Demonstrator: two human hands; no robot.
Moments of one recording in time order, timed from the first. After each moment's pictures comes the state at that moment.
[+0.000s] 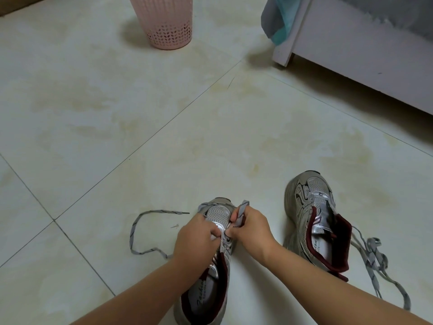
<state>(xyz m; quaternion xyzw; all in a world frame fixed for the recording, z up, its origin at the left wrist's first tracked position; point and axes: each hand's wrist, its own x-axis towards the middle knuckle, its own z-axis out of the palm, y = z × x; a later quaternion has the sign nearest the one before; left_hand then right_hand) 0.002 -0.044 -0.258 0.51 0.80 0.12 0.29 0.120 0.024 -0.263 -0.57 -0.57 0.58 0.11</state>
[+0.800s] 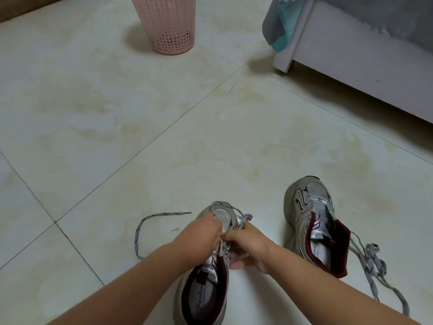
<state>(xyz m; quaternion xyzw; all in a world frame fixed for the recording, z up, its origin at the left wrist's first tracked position) -0.013 -0.020 -0.241 0.66 0.67 -0.04 0.34 0.116 0.024 -0.245 -0.58 -0.40 0.71 -0.05</state>
